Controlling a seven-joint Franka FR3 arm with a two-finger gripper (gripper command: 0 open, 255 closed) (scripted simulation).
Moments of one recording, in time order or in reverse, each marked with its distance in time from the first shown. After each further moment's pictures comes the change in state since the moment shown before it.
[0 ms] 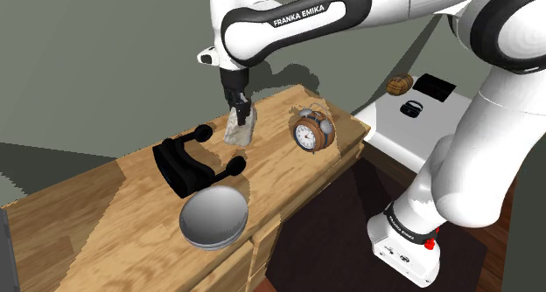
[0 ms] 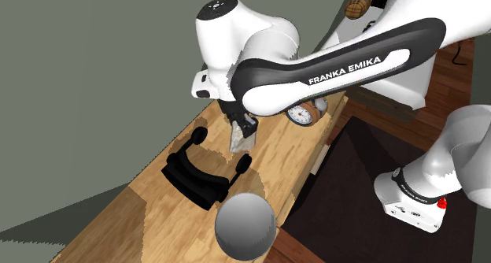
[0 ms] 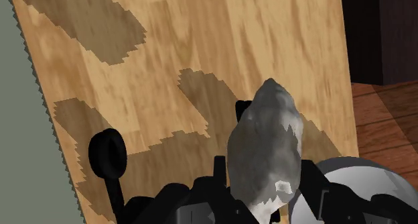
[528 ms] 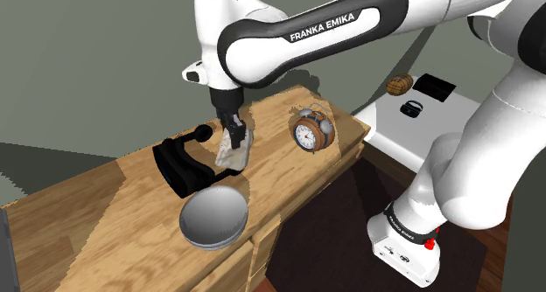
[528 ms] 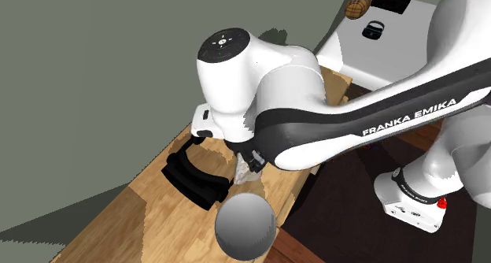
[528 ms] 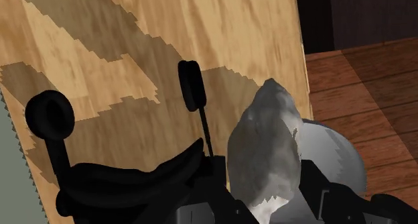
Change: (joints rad) arm 0.093 -0.093 0.078 -0.105 0.023 0.015 0.162
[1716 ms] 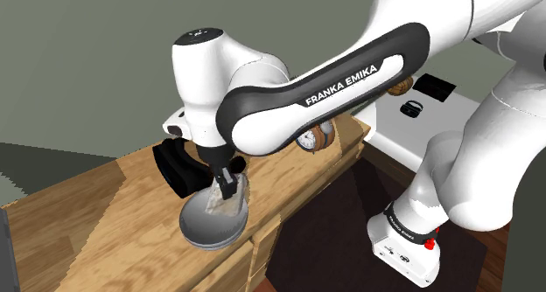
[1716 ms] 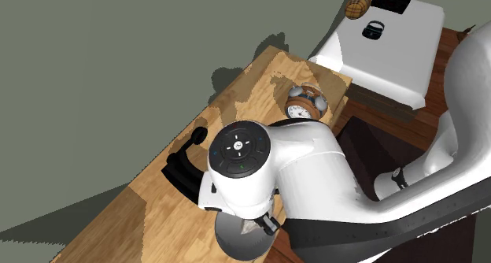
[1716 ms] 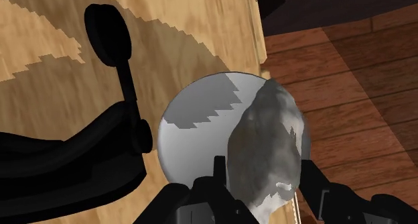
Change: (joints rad) arm 0.116 0.012 0.103 -0.104 0.007 0.119 0.217
